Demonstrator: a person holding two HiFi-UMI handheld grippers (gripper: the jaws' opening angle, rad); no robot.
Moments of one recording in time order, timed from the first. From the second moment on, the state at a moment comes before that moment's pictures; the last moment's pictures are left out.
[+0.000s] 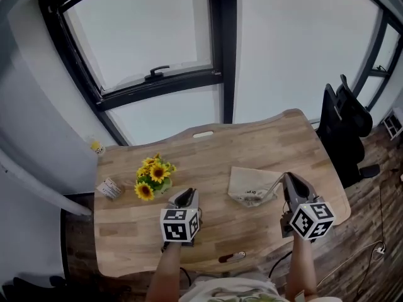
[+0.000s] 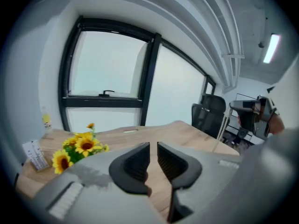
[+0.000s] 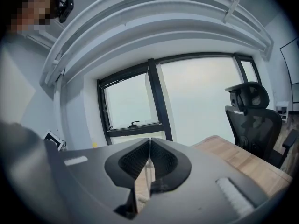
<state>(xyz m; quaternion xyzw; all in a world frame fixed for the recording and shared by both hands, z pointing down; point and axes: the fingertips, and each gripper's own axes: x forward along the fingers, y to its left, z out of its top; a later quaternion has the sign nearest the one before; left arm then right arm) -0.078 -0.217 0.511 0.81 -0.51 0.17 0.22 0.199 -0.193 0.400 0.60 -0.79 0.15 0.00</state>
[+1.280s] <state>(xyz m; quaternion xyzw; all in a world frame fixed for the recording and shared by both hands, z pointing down) 0.228 -0.139 0.701 0.84 0.04 0.53 0.09 0.271 -0.114 0.496 0.65 -0.72 0.25 -0.01</state>
